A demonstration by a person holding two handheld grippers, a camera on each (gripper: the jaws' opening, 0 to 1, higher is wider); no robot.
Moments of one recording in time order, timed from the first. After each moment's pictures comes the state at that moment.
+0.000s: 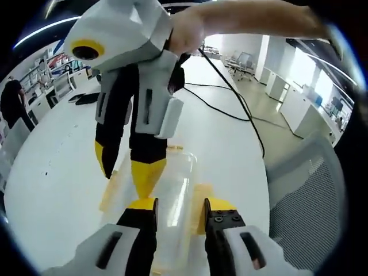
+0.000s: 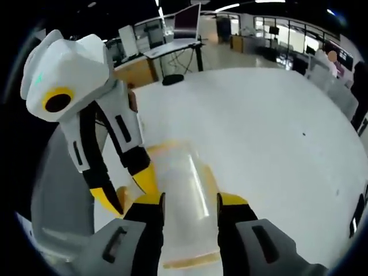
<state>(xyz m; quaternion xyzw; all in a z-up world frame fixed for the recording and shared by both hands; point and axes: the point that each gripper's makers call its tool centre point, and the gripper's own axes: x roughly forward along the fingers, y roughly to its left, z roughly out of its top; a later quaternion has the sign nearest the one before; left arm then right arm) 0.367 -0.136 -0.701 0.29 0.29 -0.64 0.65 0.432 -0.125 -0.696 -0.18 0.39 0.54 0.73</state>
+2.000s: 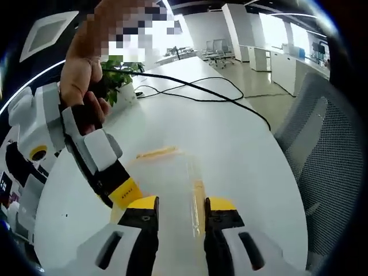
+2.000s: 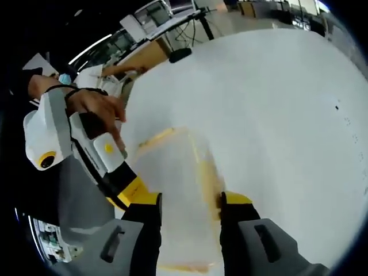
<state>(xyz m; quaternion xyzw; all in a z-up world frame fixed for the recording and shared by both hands) 0.367 -0.142 -0.710 0.38 0.14 -0.66 0.63 0.433 -0.114 -0.723 -0.14 0.52 0.58 0.61</state>
